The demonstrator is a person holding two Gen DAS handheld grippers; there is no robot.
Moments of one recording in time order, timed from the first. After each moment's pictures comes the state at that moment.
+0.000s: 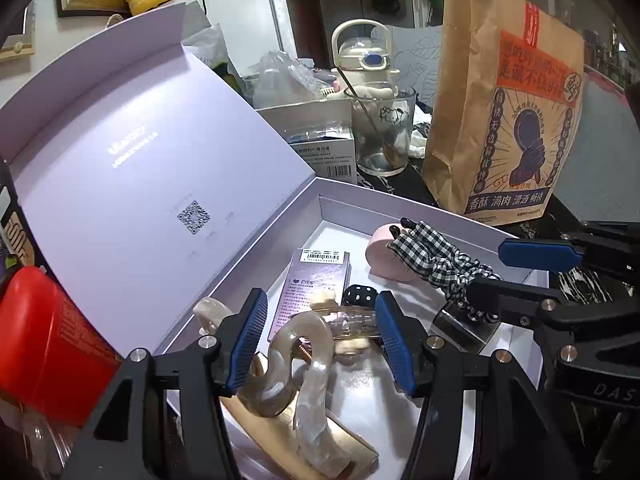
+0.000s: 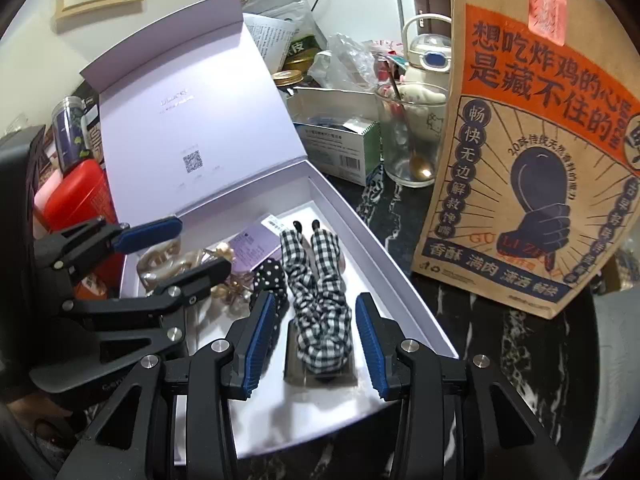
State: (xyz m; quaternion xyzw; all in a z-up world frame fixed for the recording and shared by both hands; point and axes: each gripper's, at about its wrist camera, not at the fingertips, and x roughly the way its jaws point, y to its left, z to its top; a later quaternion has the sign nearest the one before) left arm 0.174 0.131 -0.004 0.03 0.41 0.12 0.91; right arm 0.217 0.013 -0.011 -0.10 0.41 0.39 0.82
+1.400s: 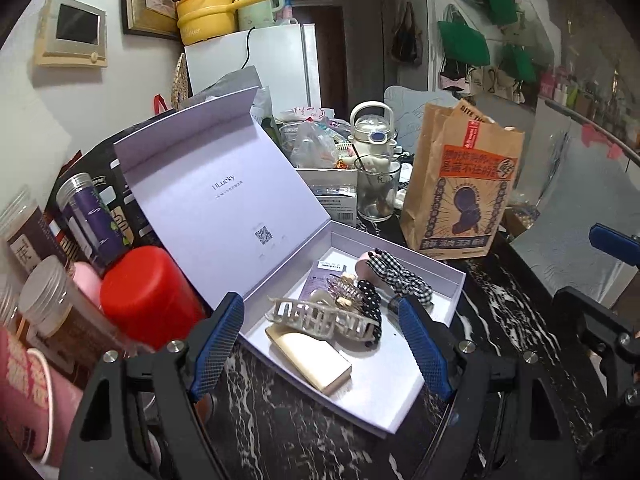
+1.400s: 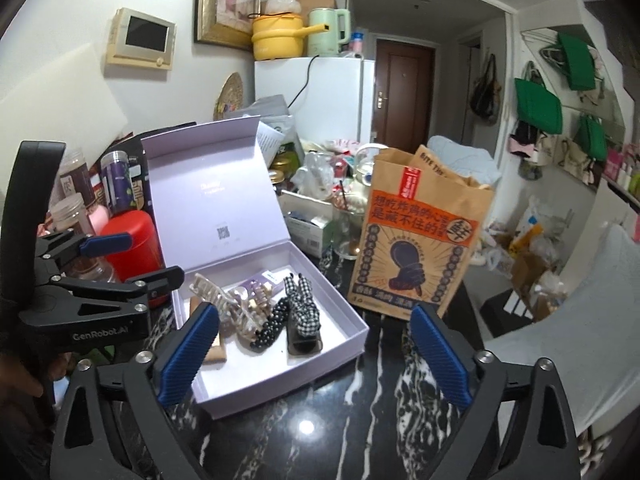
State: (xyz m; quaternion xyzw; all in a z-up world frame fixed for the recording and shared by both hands) left arm 0.061 0.104 0.096 -0.01 0.34 0.14 0.93; right arm 0.089 -0.068 0.103 -0.10 0.26 0.31 0.91
